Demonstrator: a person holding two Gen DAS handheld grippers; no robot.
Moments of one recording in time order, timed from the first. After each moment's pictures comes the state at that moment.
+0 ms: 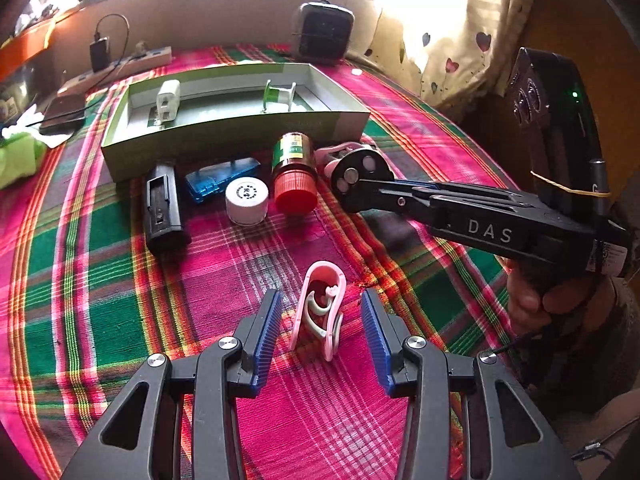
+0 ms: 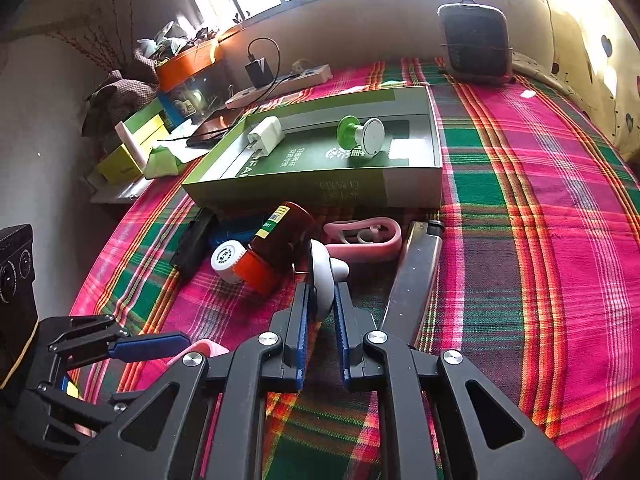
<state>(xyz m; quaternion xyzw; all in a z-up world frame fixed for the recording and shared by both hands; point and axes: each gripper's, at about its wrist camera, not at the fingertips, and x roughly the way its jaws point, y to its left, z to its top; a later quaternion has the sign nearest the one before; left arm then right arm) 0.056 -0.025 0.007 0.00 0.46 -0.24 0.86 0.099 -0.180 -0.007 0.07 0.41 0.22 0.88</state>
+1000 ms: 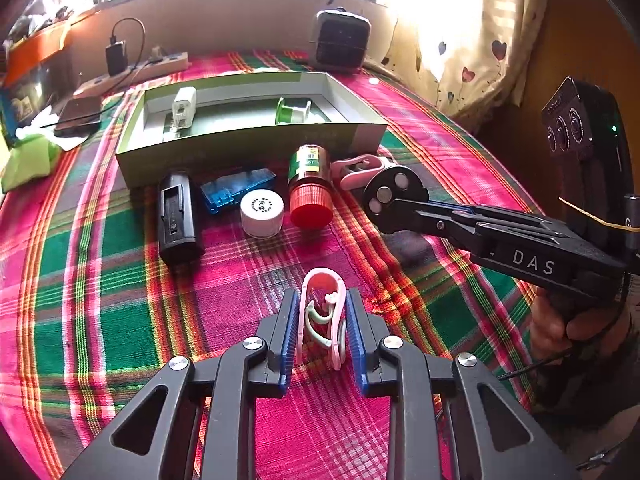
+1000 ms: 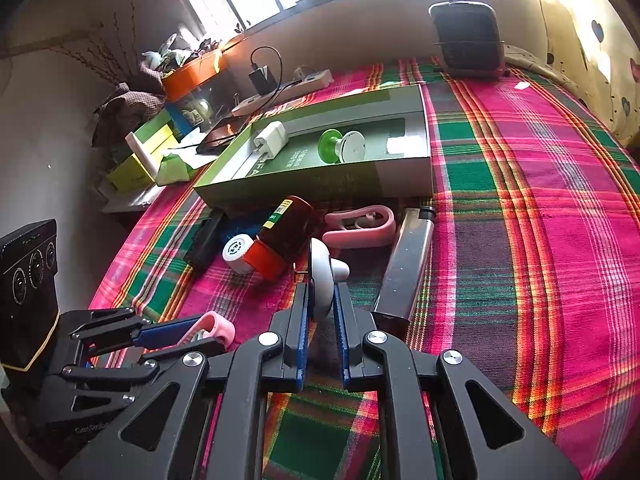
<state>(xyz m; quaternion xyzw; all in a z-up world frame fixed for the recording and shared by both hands) 0.060 -0.027 0.012 0.00 0.44 -0.20 0.87 0.085 -0.192 -0.006 0.10 0.40 0.23 0.88</state>
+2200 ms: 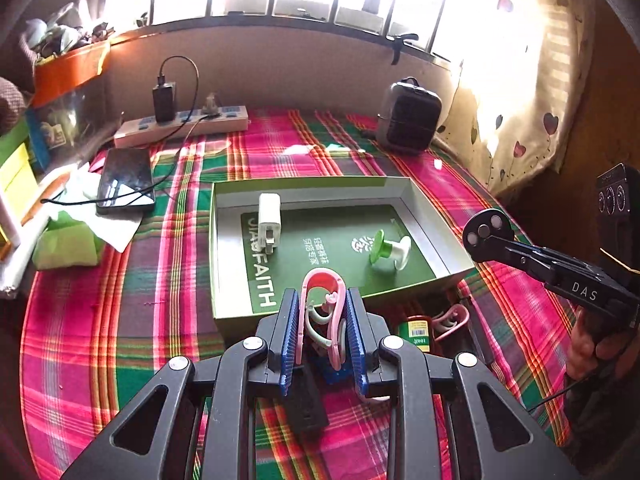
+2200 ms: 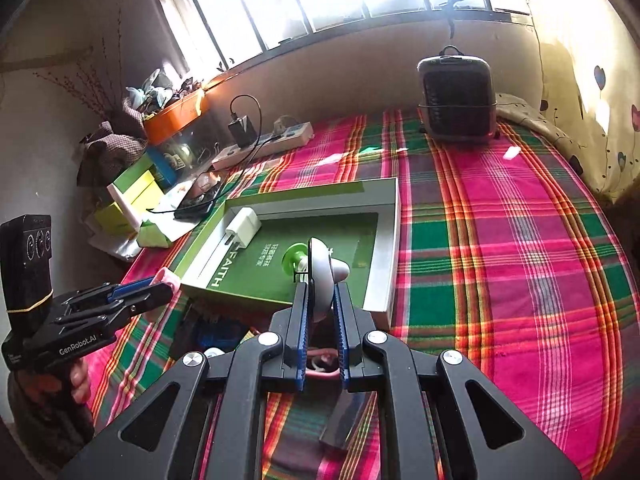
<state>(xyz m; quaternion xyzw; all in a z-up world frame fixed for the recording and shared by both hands) 0.163 0.025 0.064 -0.03 0.40 -0.14 0.91 0.156 -0.213 0.047 0.09 0.37 0.20 0.90</state>
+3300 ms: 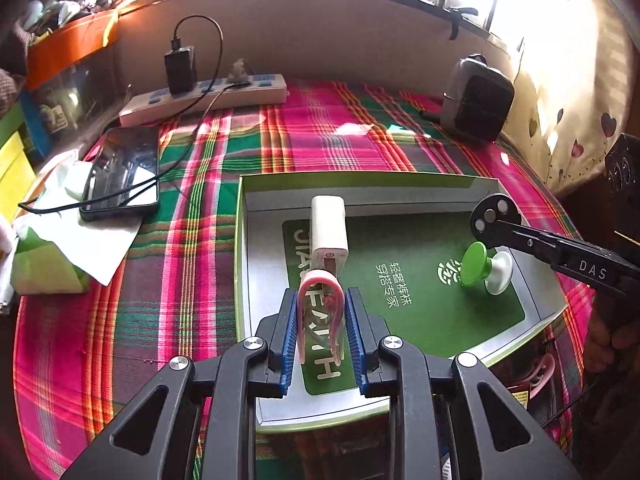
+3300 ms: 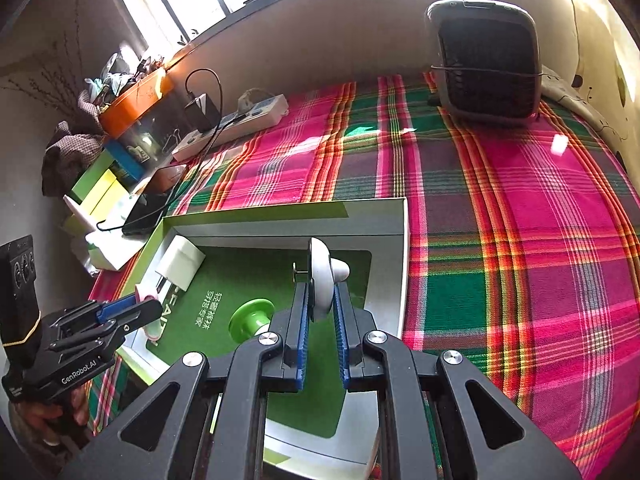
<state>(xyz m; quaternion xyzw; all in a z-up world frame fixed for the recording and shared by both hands) 0.241 0.030 0.023 -0.02 0.44 -0.08 0.90 0.265 -0.196 0.007 0.09 0.43 0.20 0.88</state>
